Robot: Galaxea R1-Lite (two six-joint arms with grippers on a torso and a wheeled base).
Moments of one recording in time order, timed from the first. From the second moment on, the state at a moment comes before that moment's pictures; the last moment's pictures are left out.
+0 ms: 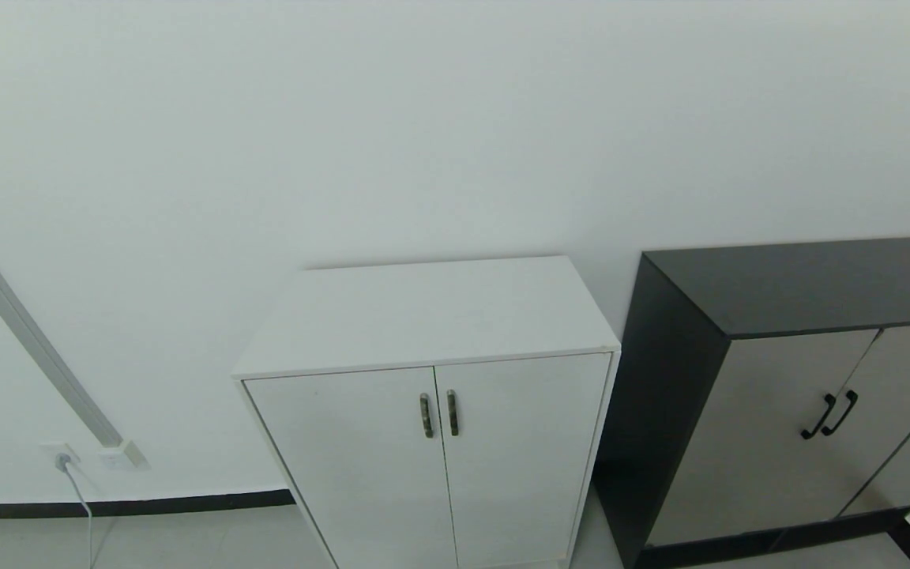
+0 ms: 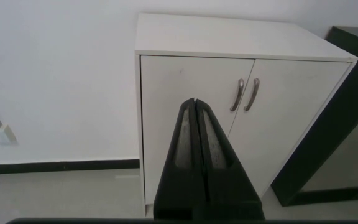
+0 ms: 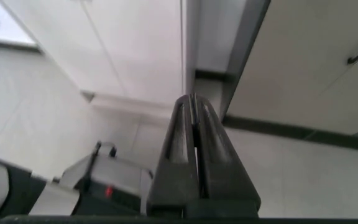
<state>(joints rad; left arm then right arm) 0.00 0.00 0.00 0.00 0.02 -0.08 0.20 0.36 0.00 0.00 0.07 -0.04</state>
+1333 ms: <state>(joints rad) 0.00 0.00 0.00 0.00 0.03 -0.09 0.00 0.00 0.00 -0.01 0.00 0.04</state>
